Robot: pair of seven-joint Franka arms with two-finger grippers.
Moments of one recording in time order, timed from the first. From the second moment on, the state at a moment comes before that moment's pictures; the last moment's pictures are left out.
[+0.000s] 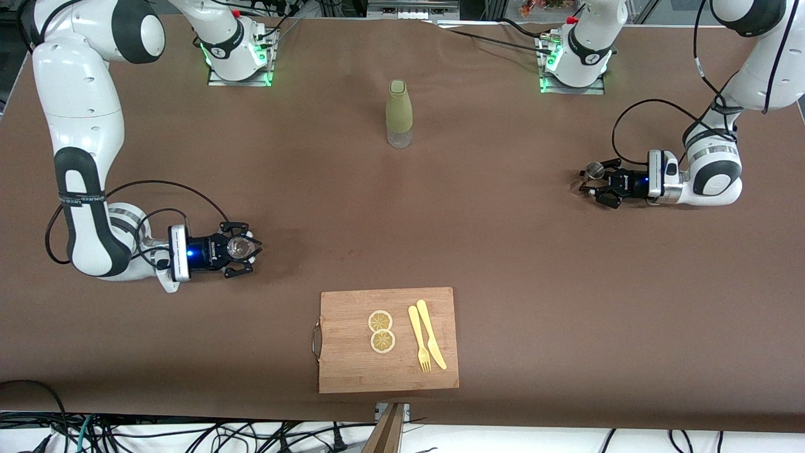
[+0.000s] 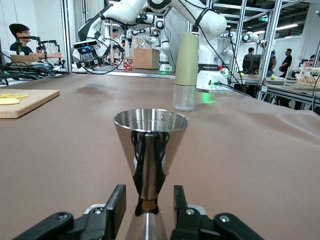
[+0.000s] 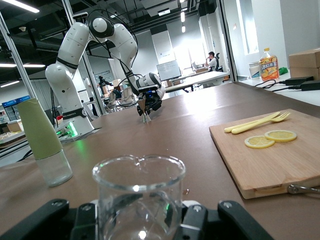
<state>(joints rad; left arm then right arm) 0.47 0.73 0.02 -2.08 -0.93 1.57 2.83 -0.06 0.95 -0.09 -1.48 1.33 1.43 -2.21</state>
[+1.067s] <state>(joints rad) 0.47 0.73 0.02 -2.08 -0.93 1.56 2.84 -0.06 0.91 -0.09 -1.44 1.34 1.42 -2.09</state>
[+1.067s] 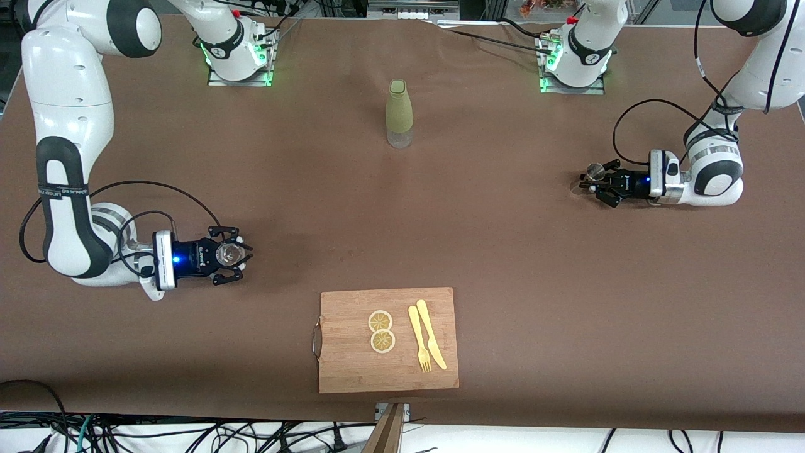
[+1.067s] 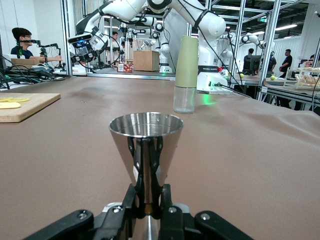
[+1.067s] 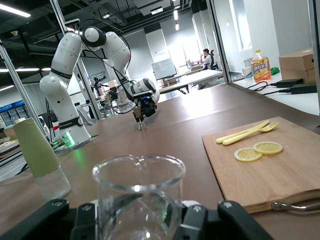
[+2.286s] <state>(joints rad) 0.36 0.64 -0.29 -2.04 -1.33 1.86 2.59 0.05 0.78 -0.08 -1.43 1.38 1.63 -2.04</state>
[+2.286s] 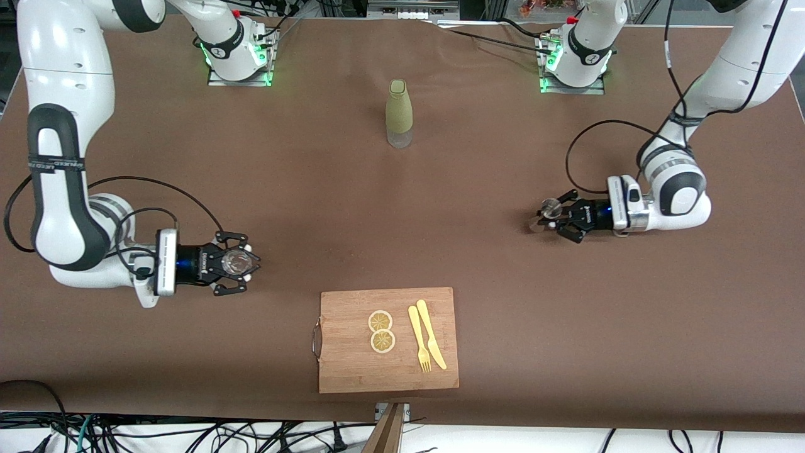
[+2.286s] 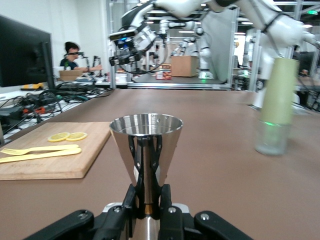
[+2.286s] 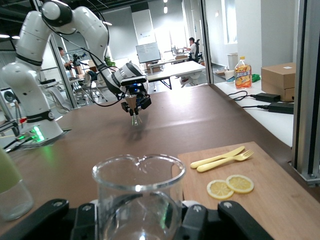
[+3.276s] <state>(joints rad) 0.00 0.65 -0.47 -1.93 -2.03 2.45 2.50 0.40 0.74 -0.07 -1.44 1.54 2.04 -2.01</state>
